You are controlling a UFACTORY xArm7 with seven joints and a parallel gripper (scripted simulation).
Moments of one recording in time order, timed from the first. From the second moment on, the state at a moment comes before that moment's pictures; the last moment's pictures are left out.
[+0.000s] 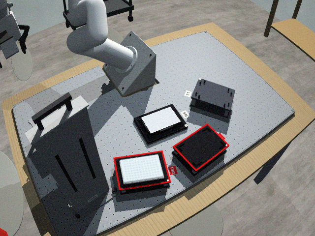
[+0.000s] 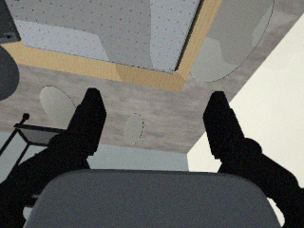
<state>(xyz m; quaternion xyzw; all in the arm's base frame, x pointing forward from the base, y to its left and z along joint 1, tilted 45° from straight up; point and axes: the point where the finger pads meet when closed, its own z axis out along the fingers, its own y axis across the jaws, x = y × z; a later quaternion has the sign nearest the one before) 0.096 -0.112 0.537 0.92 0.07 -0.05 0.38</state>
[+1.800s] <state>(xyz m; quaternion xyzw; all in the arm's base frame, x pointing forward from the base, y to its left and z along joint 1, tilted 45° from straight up) 0.108 -0.015 0.629 0.92 0.10 -0.06 0.38</state>
